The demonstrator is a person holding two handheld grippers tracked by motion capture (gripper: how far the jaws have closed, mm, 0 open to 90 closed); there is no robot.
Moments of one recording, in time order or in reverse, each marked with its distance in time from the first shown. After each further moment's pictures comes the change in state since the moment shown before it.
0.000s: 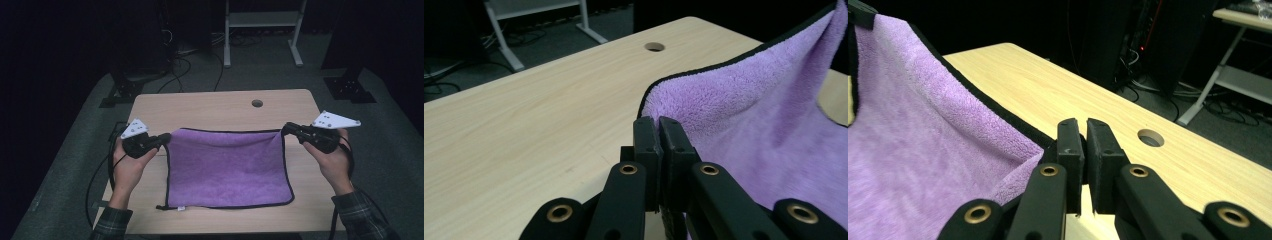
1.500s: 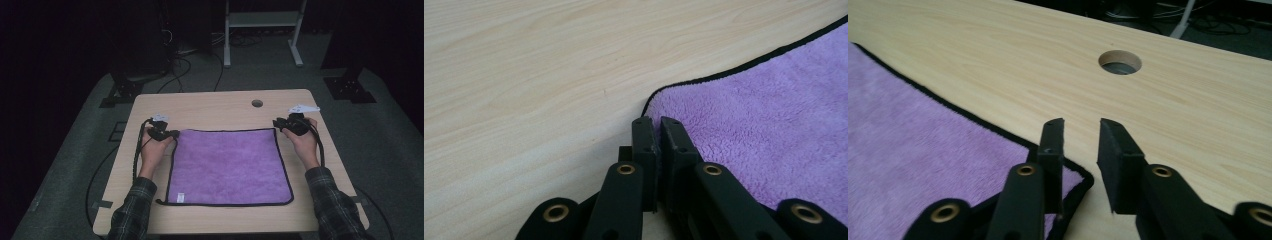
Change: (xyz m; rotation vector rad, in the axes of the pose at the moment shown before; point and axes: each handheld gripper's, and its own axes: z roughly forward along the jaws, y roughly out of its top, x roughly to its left) left arm 0.073 -0.047 0.126 0.225 0.102 -0.144; right arm -0.069 -0.063 0.123 0.201 -0.098 0.199
